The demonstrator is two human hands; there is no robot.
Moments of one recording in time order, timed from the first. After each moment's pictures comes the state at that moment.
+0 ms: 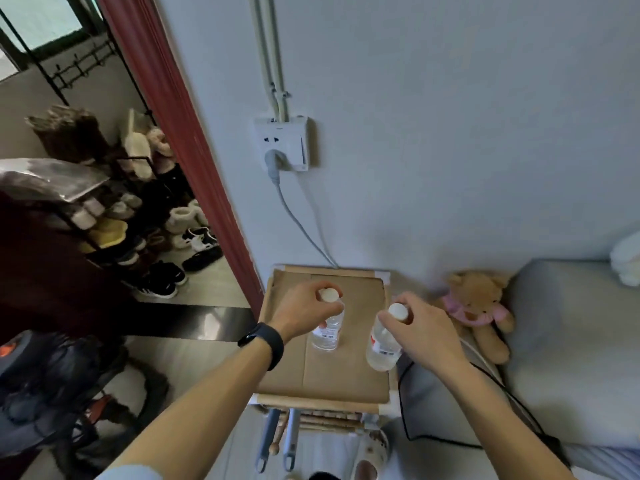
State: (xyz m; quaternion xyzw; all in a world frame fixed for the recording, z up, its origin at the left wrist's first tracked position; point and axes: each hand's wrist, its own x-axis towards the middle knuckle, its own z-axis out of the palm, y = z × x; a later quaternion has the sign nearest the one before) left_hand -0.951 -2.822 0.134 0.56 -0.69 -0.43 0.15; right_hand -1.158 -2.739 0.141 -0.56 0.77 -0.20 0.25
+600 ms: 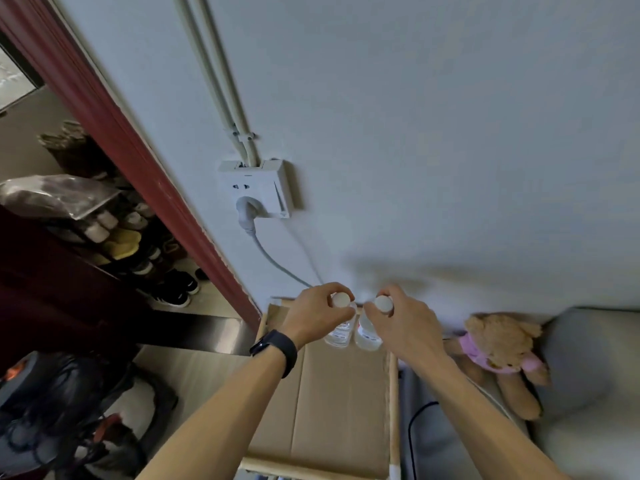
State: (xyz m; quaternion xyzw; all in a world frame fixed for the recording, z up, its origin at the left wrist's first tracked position) left_hand -1.015 -2.926 0.123 0.58 -0.70 -0.38 0.14; right_hand -1.190 -2.878 0.117 -0.58 0.76 -0.19 0.23
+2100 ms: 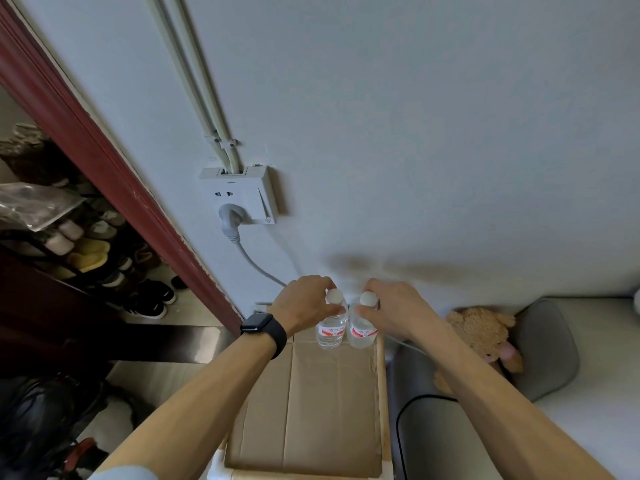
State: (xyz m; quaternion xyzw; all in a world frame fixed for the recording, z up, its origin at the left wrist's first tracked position) left_hand -1.017 -2.961 0.129 0.52 -0.82 -0.24 0.02; right_hand -1.208 -2.907 0.137 -0.68 0.69 -0.04 0.24
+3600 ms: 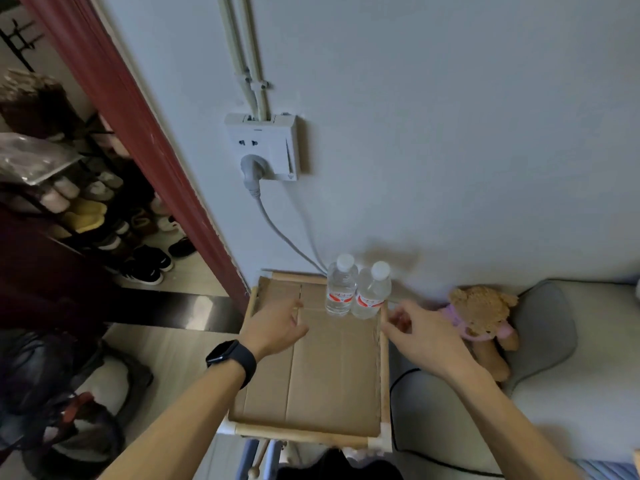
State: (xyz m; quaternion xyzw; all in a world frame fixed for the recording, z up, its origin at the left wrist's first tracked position) left_hand -0.936 -2.886 0.078 0.60 -0.71 -0.37 -0.02; right_hand -1.197 -2.815 0.122 -0.60 0.74 -0.08 0.29
